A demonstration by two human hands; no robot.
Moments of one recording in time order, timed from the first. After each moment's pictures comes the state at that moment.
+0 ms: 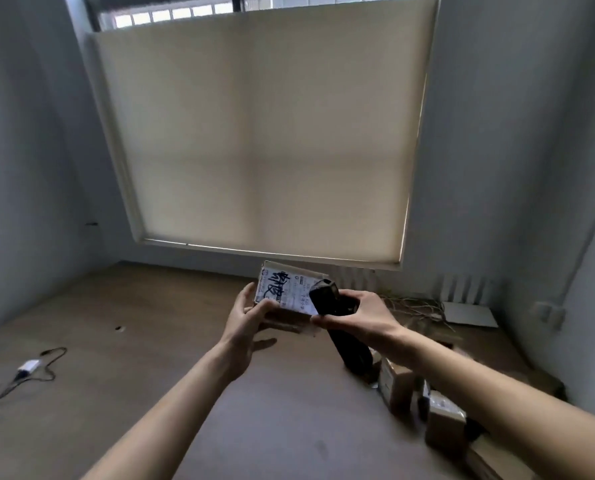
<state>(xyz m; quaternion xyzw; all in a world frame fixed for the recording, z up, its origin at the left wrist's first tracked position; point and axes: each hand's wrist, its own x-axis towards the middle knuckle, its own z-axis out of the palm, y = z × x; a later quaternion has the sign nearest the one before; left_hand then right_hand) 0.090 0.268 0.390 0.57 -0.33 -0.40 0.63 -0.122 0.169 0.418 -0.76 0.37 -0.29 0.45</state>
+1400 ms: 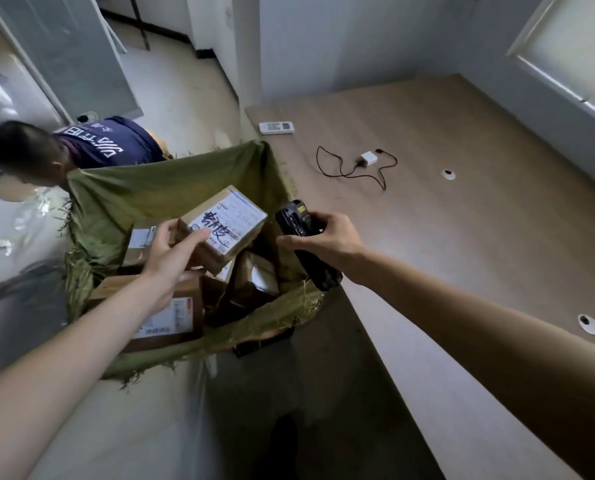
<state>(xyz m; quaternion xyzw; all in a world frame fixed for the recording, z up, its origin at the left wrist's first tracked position) 0.695 0.862 0.101 0.72 0.20 -0.11 0.66 0.667 0.594 0.147 -0.84 0.12 0.10 0.51</state>
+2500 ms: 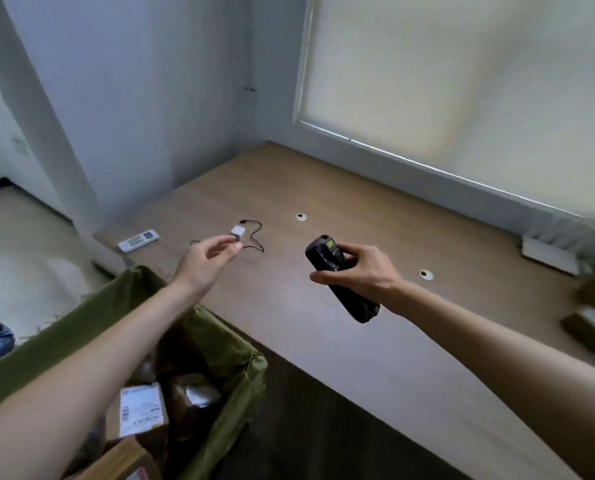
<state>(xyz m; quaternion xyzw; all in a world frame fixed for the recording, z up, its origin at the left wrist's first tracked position) 0.783 0.694 0.245 0.78 -0.29 -0.19 0.53 0.558 0.504 0.294 -0.84 0.36 -0.08 0.39</state>
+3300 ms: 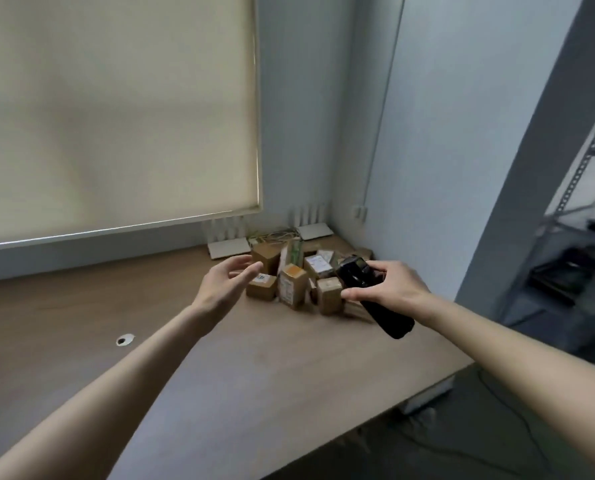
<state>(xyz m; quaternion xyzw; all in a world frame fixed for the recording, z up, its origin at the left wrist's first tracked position) 0.140 0.340 0.368 0.51 -0.65 -0.38 0.42 -0.165 0.416 0.402 -0.59 0.72 -0.29 0.23</state>
